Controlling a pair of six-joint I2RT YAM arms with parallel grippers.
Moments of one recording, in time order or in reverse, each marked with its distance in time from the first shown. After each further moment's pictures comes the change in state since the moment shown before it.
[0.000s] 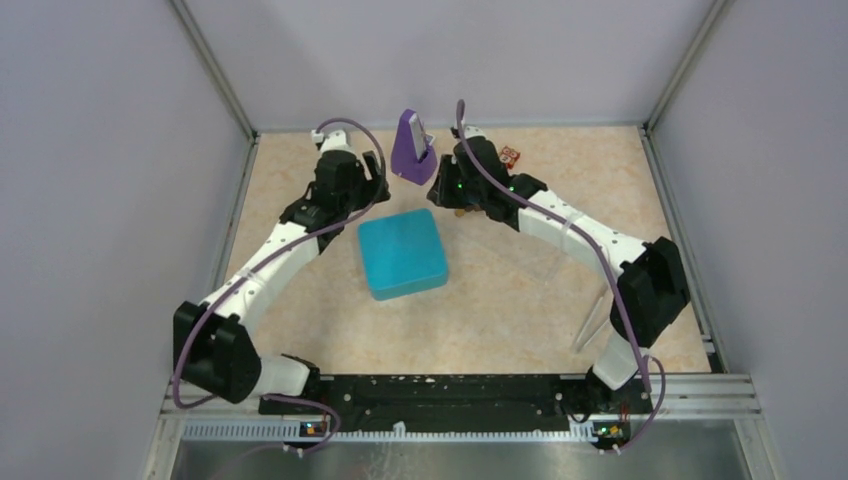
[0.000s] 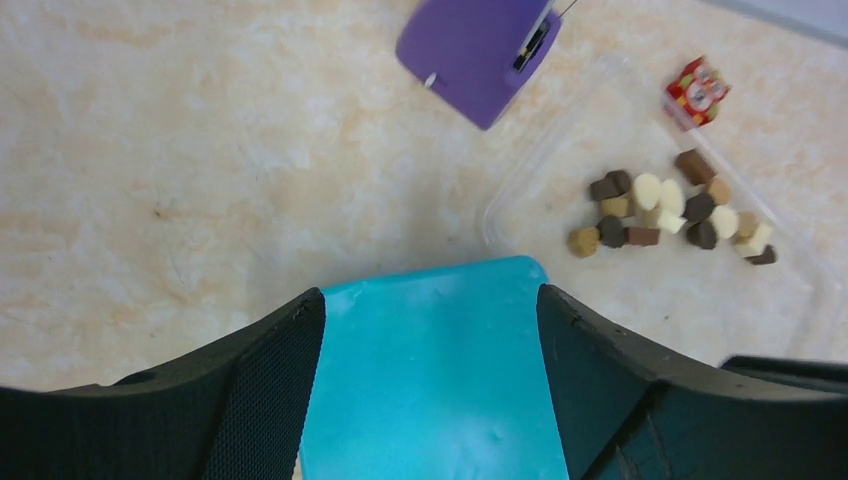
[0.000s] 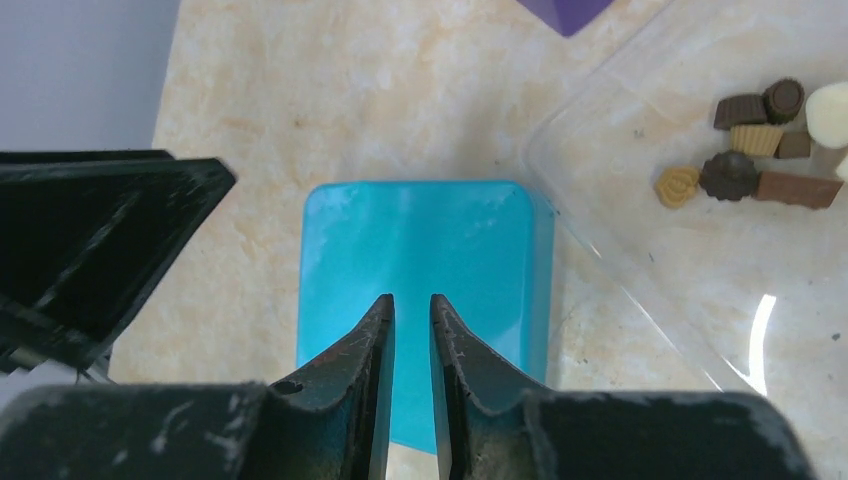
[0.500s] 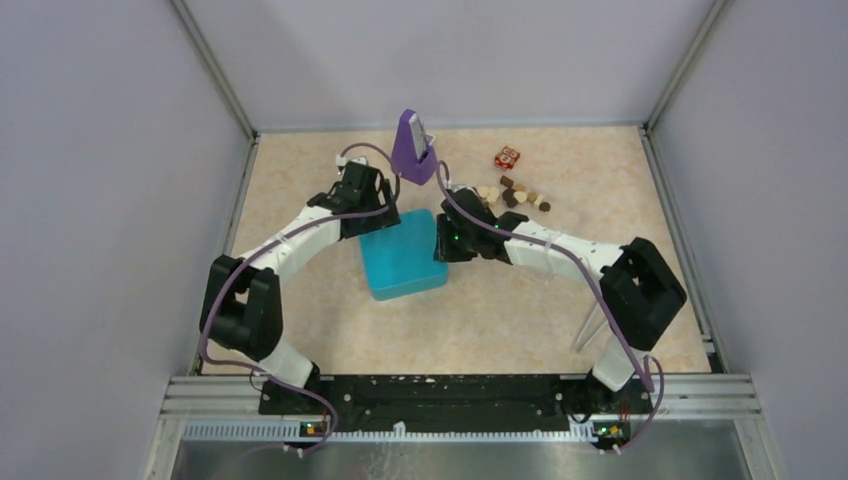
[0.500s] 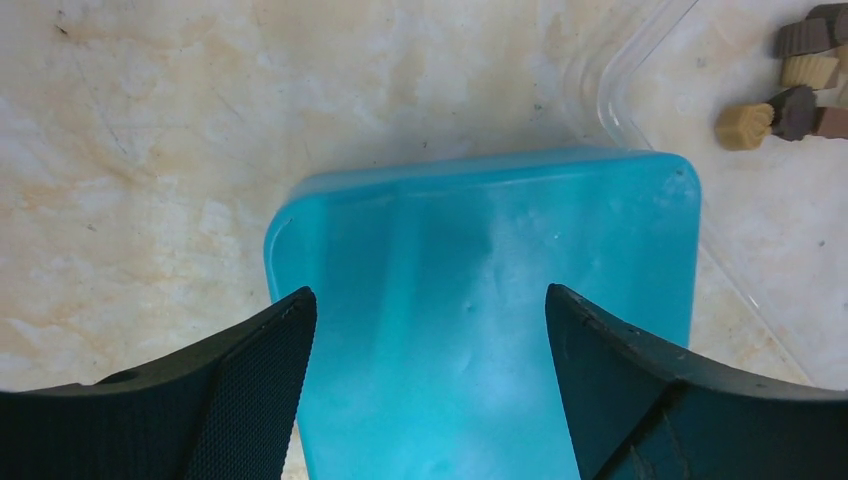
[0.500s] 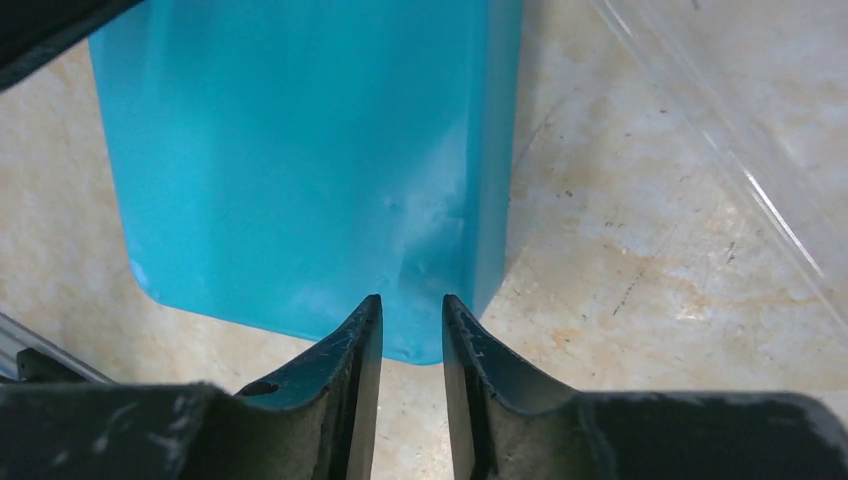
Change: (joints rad) left arm 0.005 0.259 -0.004 -0.143 0.082 -0.081; right arm 0.089 -0.001 -0.299 -0.006 -0.026 0.038
